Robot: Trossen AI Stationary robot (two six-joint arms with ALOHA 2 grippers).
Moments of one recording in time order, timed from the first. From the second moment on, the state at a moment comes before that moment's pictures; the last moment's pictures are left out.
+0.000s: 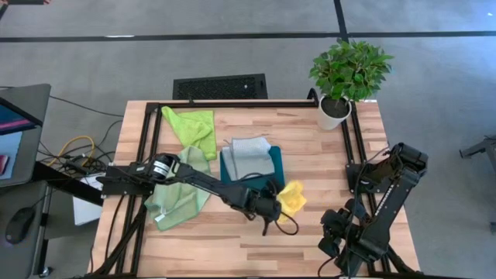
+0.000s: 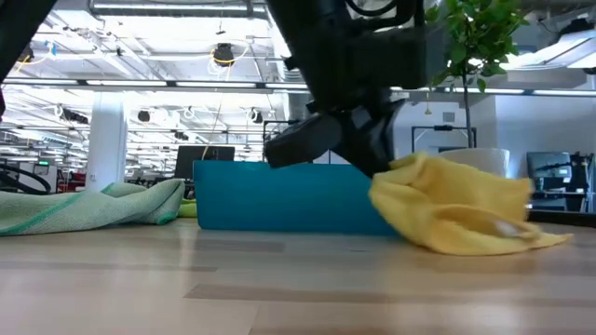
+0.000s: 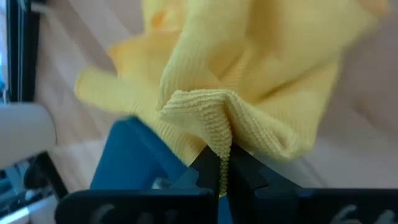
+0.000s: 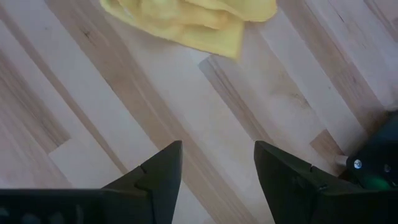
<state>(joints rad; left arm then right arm) -0.29 2.26 1.79 -0.61 -0.48 0.69 1.03 1.71 1.33 -1.39 0.34 1.64</state>
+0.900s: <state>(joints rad) -0.29 2.26 2.04 -1.13 -0.88 0.60 1.03 1.71 1.33 -1.39 0.34 1.64</state>
